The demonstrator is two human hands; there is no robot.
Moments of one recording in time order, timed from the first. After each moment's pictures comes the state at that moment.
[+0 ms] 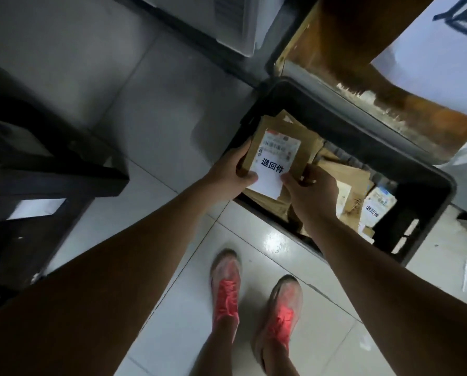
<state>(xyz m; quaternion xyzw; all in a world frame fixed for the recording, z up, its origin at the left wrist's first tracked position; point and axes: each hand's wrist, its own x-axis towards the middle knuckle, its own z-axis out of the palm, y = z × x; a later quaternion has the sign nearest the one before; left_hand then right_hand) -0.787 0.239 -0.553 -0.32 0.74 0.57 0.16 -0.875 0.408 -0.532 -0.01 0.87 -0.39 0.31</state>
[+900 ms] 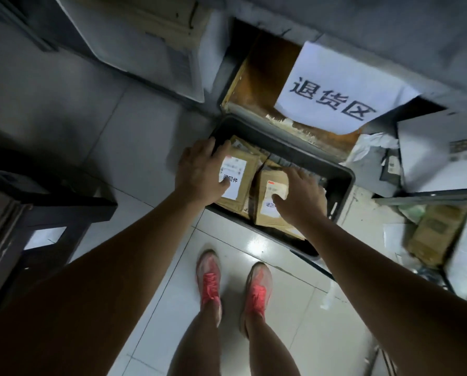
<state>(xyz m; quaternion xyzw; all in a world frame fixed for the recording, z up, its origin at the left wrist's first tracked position) -0.822 0.278 -0.364 -0.16 0.98 0.08 0.11 -0.910 0.485 -0.370 -0.20 0.94 -0.08 0.26</state>
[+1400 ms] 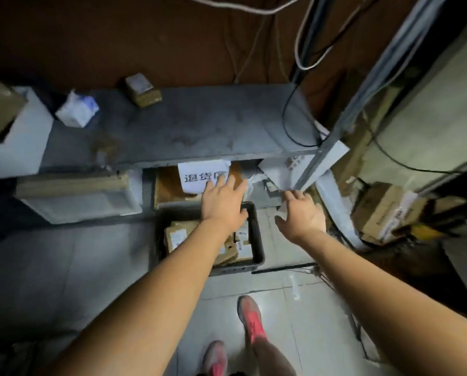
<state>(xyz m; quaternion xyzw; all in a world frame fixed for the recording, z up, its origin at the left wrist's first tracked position) -0.799 0.463 -0.022 0.11 0.99 0.01 0.04 -0.787 0.653 -0.029 0.00 0.99 -0.04 0.10</state>
